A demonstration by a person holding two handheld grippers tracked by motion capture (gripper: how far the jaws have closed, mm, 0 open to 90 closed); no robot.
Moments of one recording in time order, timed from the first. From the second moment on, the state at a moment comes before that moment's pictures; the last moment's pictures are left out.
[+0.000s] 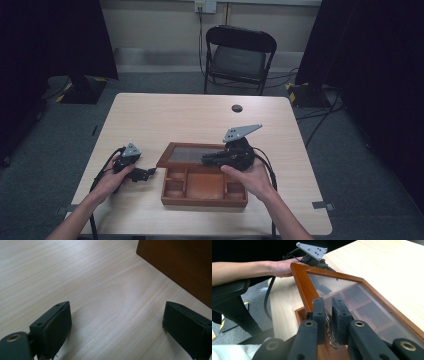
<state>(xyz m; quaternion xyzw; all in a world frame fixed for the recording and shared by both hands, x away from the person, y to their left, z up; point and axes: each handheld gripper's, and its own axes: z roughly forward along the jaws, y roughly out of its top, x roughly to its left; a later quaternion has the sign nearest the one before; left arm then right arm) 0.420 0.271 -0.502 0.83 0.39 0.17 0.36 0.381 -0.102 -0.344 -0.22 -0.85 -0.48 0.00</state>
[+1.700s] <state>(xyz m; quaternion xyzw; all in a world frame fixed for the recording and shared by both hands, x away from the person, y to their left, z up) 0.421 0.271 -0.502 0.83 0.38 0.17 0.36 0.402 -0.105 -0.325 -0.23 -0.83 -0.50 0.00</state>
